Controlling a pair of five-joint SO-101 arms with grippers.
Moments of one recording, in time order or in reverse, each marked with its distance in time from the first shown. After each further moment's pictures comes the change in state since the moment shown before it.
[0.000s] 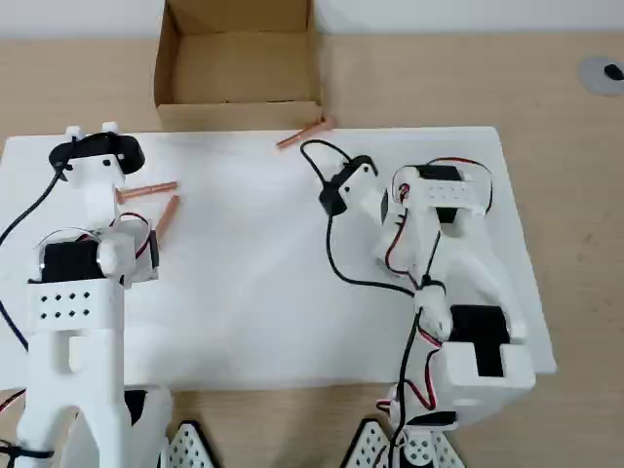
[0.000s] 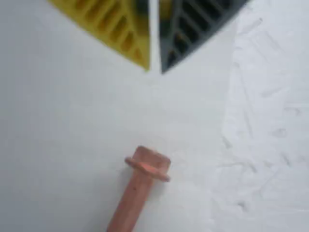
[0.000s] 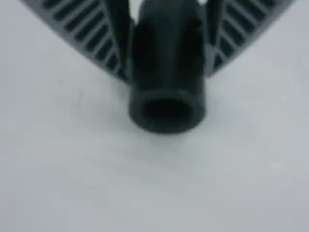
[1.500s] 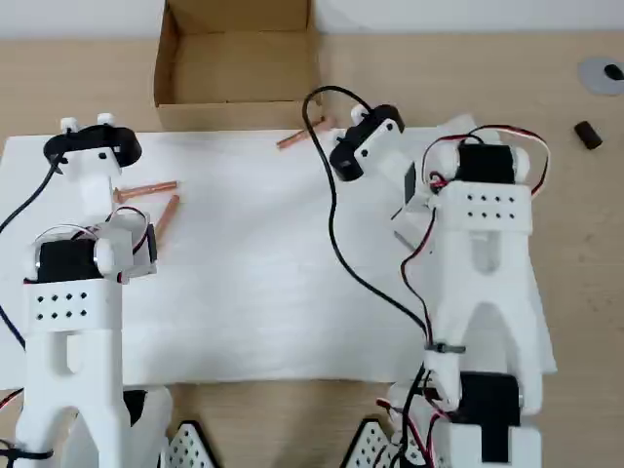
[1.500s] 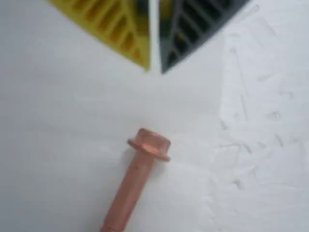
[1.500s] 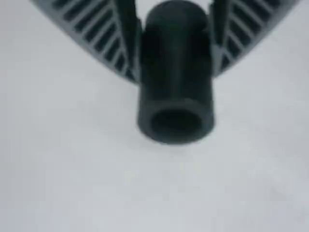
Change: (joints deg) left arm 0.0 0.0 -2.5 0.0 0.0; right arm 0.4 -23.1 -15.0 23.6 -1.8
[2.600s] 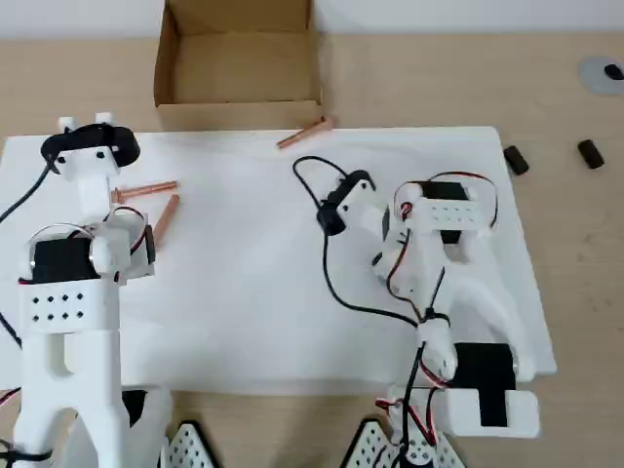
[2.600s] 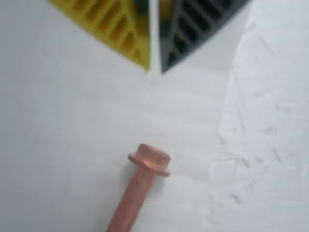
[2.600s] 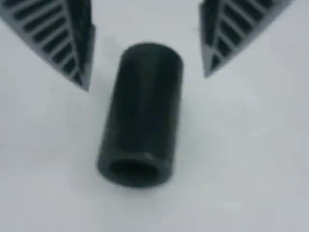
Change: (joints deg) left arm 0.0 0.0 -2.7 4.1 0.0; right arm -1.7 8.6 24.6 -20.2 4.5
